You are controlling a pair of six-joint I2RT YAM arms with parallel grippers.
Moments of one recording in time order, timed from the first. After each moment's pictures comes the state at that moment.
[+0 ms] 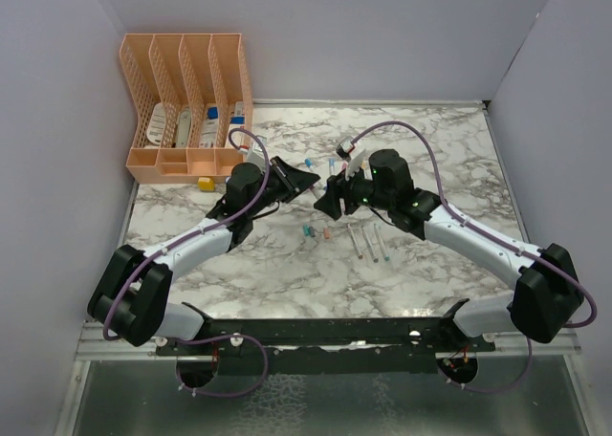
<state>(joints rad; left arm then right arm) -0.53 1.37 0.71 0.51 0.24 -1.10 0.69 1.36 0.97 -0.04 -0.30 0.15</state>
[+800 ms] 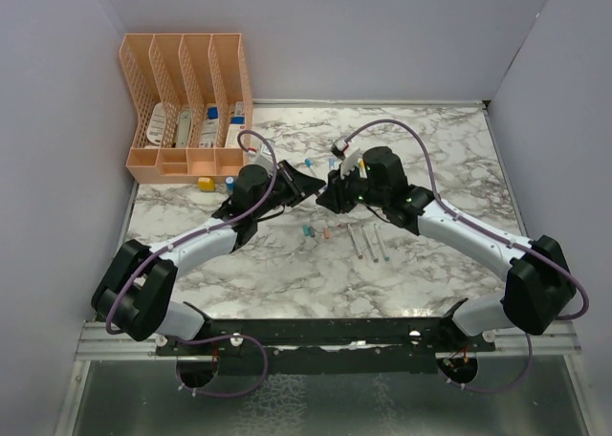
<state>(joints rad) -0.57 1.40 0.71 0.51 0.25 -1.09 0.69 1.41 1.01 -0.05 -0.31 0.15</state>
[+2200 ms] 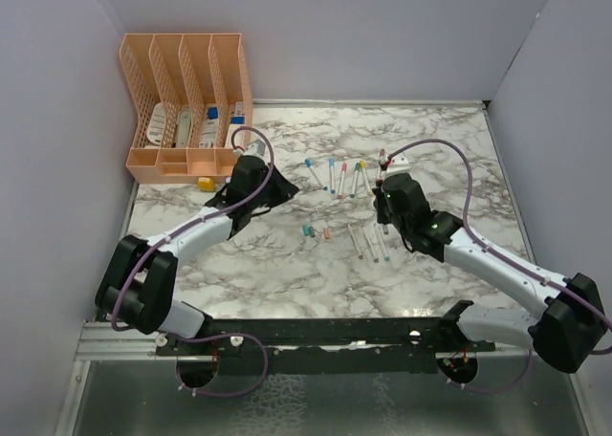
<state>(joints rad) -0.45 1.43 0.81 0.16 0.12 -0.84 0.69 1.16 0.79 -0.23 0.39 0.24</state>
